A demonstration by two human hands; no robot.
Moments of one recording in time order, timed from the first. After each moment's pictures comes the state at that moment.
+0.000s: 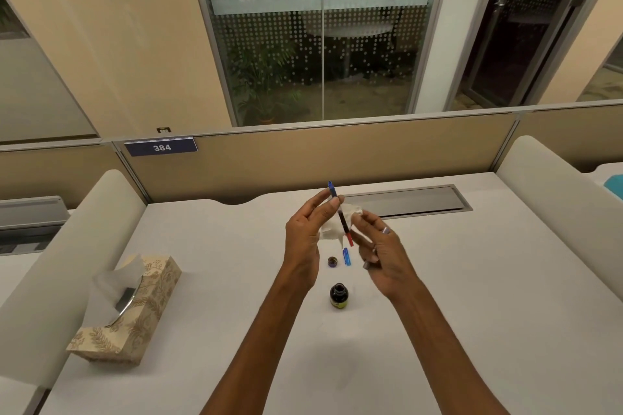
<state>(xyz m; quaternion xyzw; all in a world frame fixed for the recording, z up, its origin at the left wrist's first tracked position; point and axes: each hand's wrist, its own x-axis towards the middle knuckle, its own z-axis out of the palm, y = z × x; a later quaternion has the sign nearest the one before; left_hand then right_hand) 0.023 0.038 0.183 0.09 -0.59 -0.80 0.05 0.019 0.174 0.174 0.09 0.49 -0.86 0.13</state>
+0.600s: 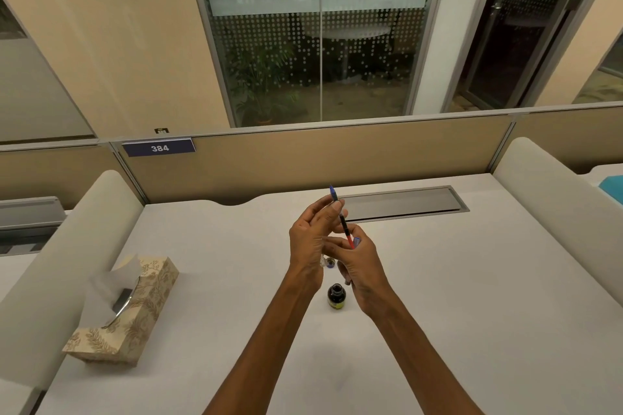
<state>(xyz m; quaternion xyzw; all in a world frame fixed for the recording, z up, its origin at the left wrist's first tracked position) 0.022 0.051 0.177 0.12 -0.53 -0.84 0.05 0.032 0.143 0.156 0.05 0.65 -0.75 0.10</state>
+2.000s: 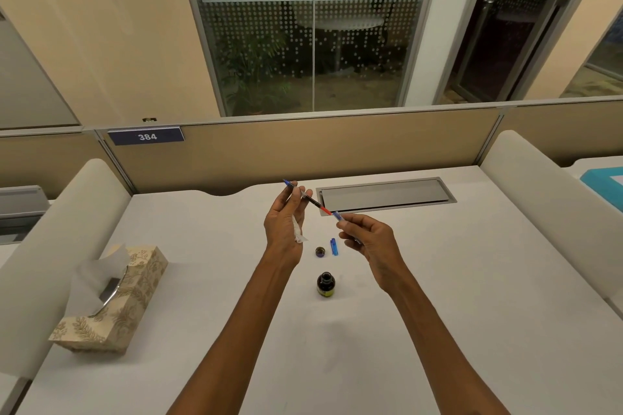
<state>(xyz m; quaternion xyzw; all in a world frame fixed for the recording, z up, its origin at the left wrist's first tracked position) -0.005 0.030 0.155 0.17 -0.37 -0.91 0.10 0.005 0.192 0.132 0.04 0.65 -0.75 0.08</state>
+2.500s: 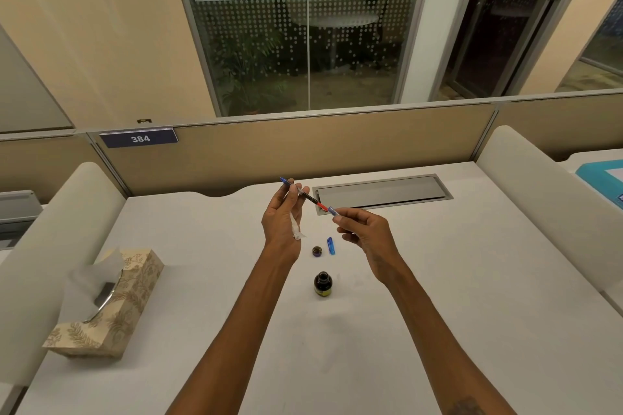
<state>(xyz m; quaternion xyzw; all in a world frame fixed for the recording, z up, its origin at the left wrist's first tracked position) -0.014 0.034 0.153 0.17 -0.38 -0.90 0.10 -0.010 0.195 0.129 0.02 0.68 -0.73 0.06</state>
